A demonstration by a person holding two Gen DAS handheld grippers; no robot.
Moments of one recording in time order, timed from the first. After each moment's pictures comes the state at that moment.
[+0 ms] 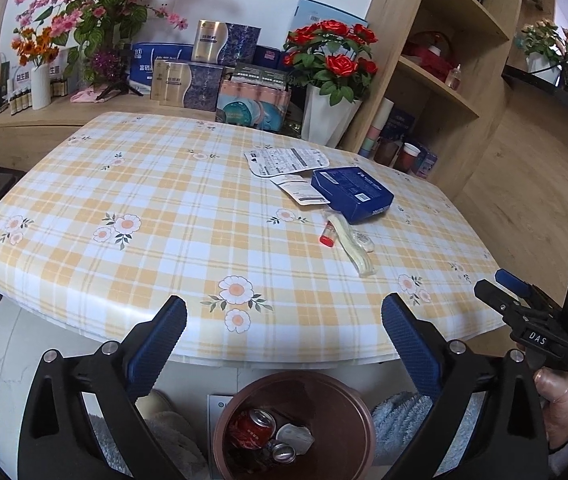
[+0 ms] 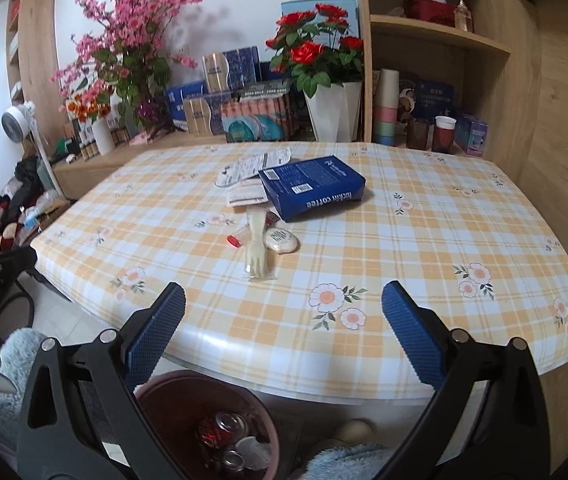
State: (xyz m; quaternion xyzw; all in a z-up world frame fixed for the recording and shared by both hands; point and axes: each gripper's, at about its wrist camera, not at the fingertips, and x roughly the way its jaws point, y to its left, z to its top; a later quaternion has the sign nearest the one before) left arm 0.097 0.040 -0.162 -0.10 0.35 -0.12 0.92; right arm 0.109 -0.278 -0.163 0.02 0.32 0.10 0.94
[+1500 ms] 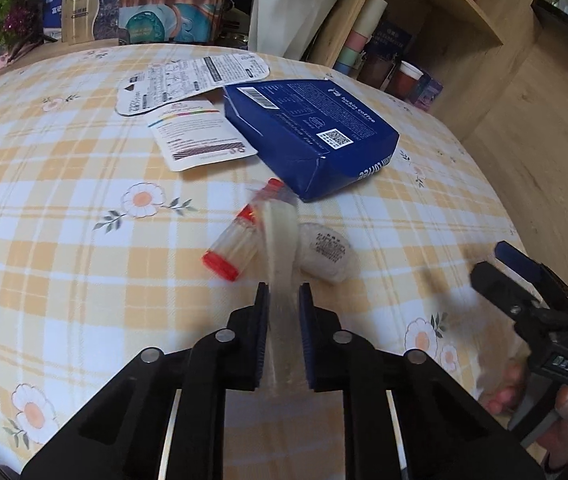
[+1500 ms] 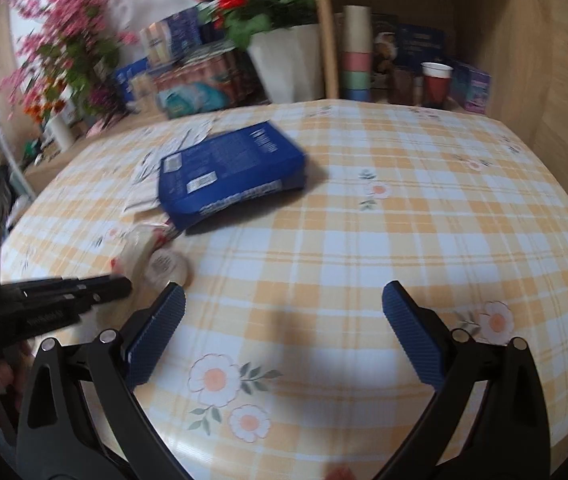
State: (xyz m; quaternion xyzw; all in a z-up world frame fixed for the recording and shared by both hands) left arm 0.279 -0.106 -0.258 -0.08 0.46 -0.18 0.86; right arm 0.247 -0.335 -0.225 0.03 0.38 0.09 0.92
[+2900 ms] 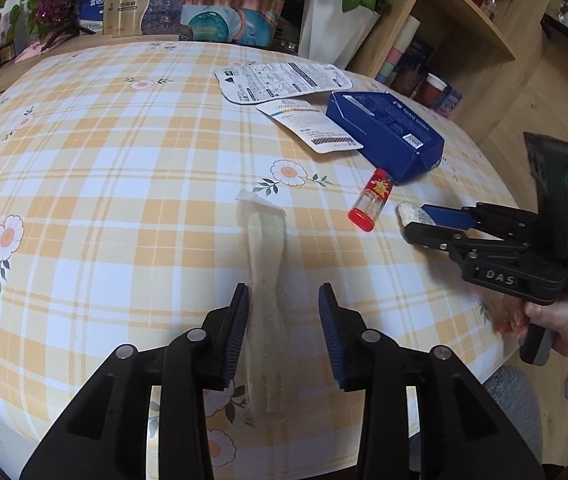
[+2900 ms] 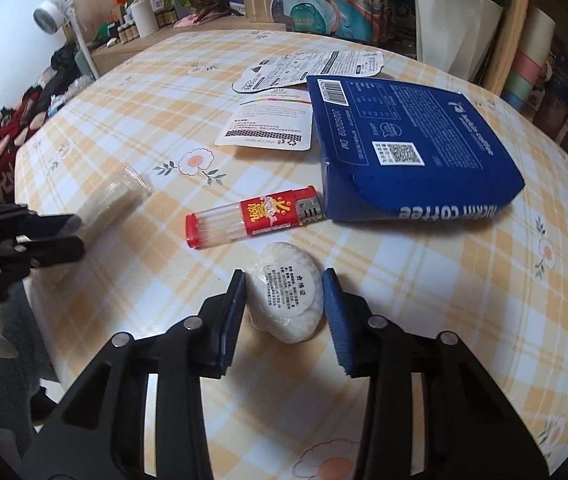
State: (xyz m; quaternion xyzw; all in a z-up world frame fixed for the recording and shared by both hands) left arm 0.254 -0.008 -0.261 -0.07 0.47 -0.15 0.87; right arm 0.306 -0.225 -0.253 -0.08 0.47 0.24 0.85
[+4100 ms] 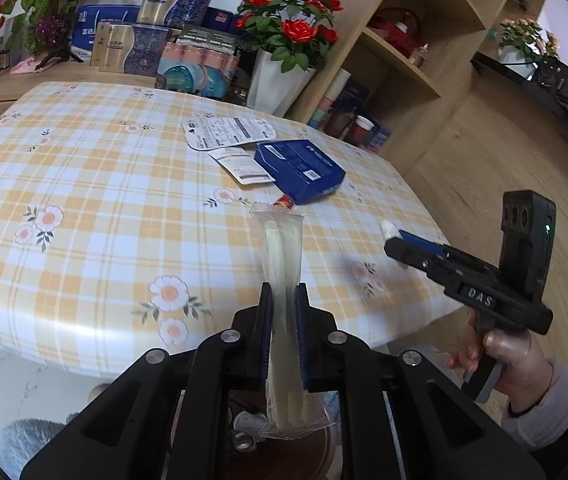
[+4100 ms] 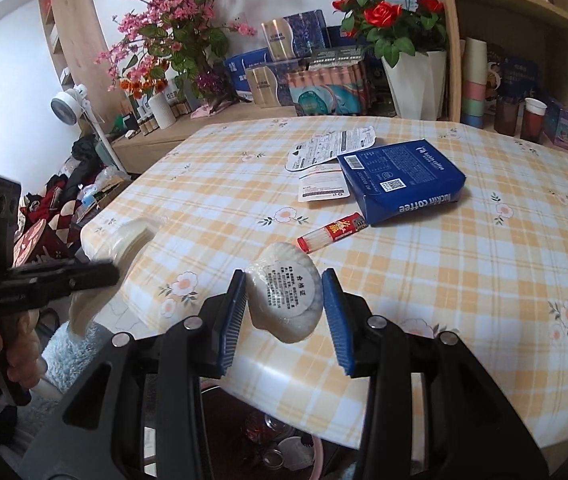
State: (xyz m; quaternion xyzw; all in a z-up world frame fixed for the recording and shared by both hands) left arm 0.135 0.019 -0.170 -0.13 0.40 -0.24 0.88; right arm 0.168 -0.241 -0.157 0.05 0.37 0.24 0.90
